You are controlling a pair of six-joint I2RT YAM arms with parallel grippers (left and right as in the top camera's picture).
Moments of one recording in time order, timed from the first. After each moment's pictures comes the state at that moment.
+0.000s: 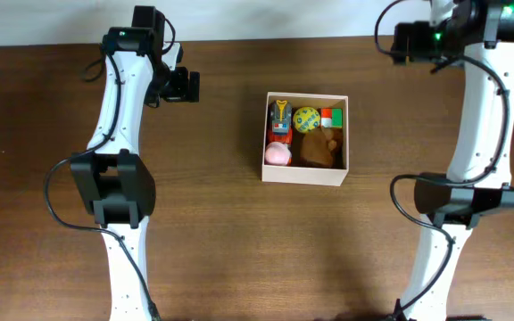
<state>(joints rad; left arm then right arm) -0.07 2.46 2.46 -1.34 0.11 -0.02 -0.09 2.32 2.93 -1.57 -0.07 -0.04</state>
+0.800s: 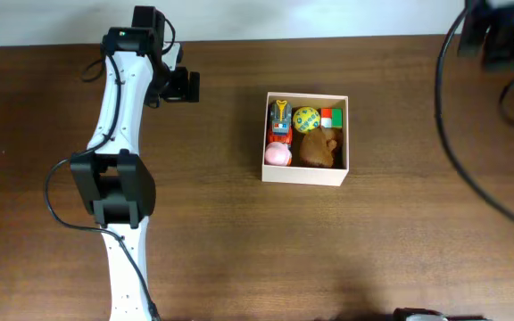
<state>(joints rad) -0.07 2.46 2.46 -1.34 0.11 -0.02 -0.09 1.34 1.94 -0.72 -0.07 -0.22</state>
